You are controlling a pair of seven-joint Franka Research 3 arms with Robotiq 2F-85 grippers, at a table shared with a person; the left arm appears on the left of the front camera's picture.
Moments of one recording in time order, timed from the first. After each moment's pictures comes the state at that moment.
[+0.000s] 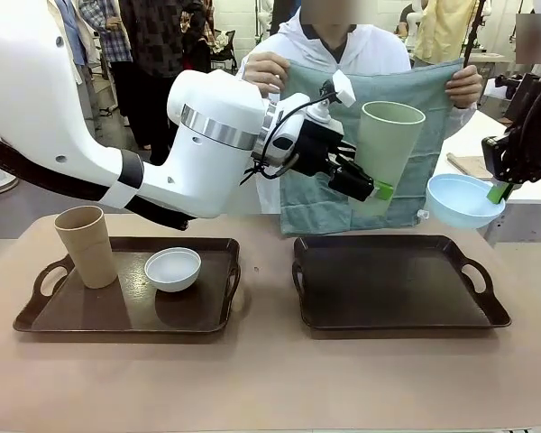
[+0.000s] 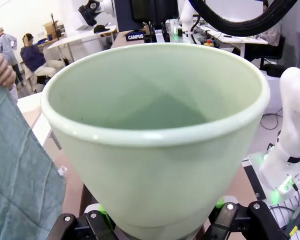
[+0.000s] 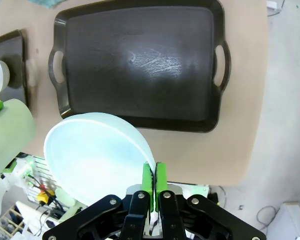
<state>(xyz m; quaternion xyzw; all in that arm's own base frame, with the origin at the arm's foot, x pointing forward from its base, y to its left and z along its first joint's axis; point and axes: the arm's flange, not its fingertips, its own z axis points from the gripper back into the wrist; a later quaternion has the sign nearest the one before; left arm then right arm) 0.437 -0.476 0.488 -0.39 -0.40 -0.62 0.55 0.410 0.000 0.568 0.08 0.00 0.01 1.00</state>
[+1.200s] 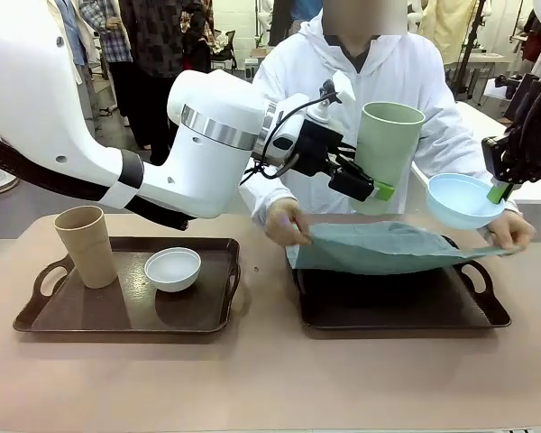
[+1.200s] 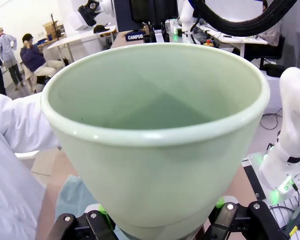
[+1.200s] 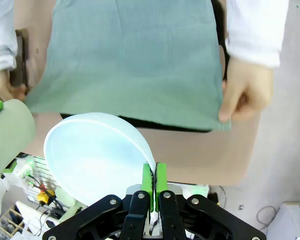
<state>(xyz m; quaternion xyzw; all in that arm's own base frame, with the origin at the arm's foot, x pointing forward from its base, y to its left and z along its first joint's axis) 0.437 -0.476 0.488 -0.39 -0.40 -0.62 0.55 0.410 0.000 0.568 0.08 0.00 0.01 1.00</state>
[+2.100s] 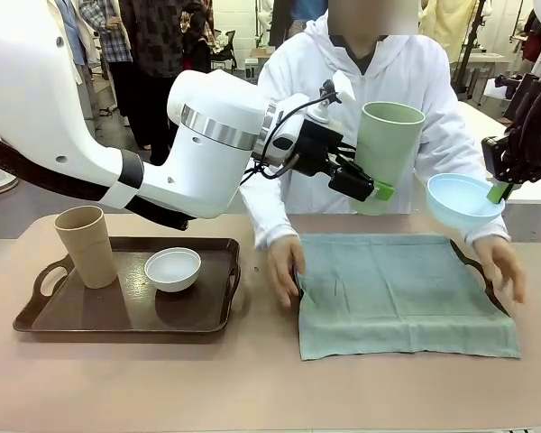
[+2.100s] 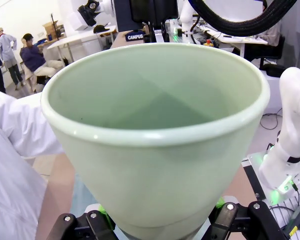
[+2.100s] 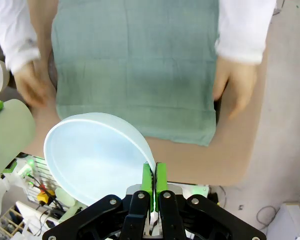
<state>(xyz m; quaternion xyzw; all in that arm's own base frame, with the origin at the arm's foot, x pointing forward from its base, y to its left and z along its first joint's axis) 0.437 -0.476 0.488 -0.39 -0.40 -0.62 0.55 0.410 0.000 0.568 0.08 0.00 0.01 1.00</state>
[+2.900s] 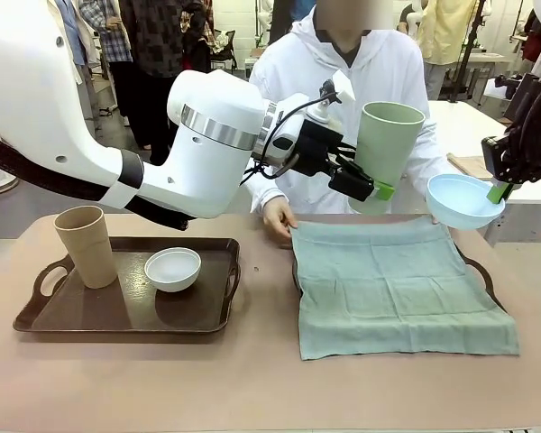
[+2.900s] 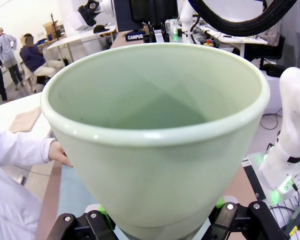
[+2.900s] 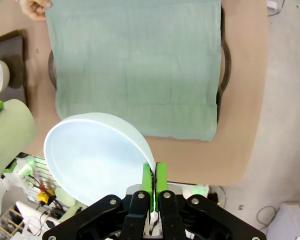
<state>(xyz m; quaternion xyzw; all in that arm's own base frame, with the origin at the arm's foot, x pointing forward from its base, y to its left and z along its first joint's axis) 0.437 -0.476 0.488 -0.39 -0.40 -0.62 0.55 0.410 0.000 0.568 0.08 0.00 0.01 1.00</state>
